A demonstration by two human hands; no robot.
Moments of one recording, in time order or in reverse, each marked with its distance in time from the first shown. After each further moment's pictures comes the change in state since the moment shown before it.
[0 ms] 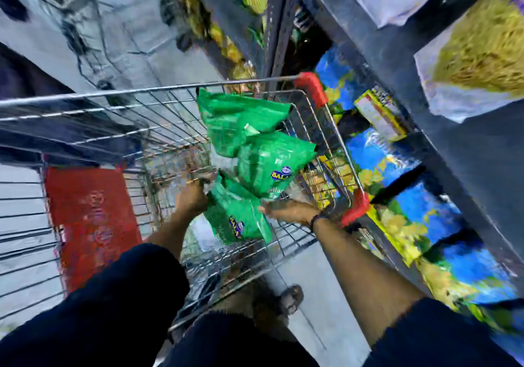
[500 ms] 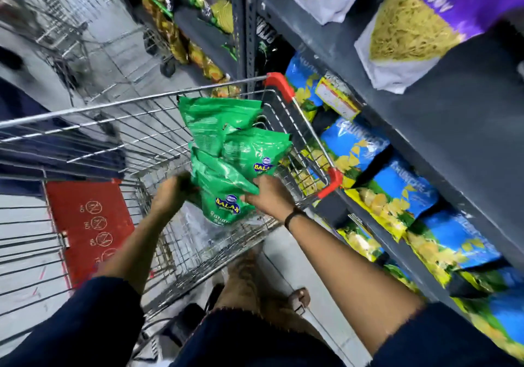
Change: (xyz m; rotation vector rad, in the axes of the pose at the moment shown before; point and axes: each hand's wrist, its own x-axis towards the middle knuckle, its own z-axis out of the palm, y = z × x) left_hand -0.036 -0.011 -0.033 0.129 0.103 0.333; right_hand -0.061 -0.040 0.013 0.181 0.545 -0.076
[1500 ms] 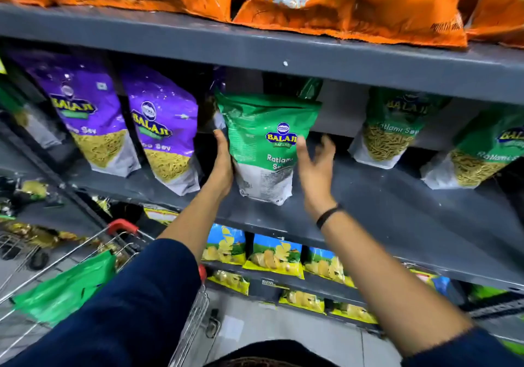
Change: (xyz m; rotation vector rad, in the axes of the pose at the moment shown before) left_hand -0.075 0.484 0.081 -0.899 -0.526 0.627; right_hand -0.197 0.163 -0.291 1.039 1.427 0.061
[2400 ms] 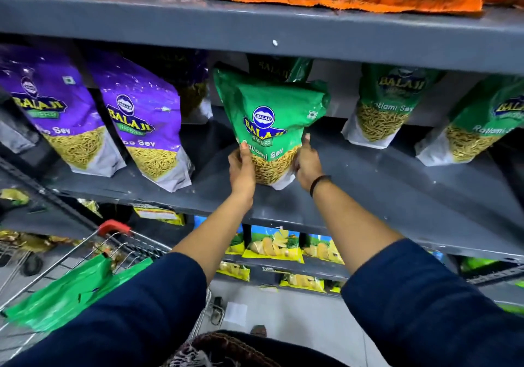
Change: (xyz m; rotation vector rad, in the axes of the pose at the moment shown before) left_hand -0.006 -0.047 0.037 -0.008 0.177 -0.125; right_hand 0.066 0.056 0.010 0.045 -0.073 0.380
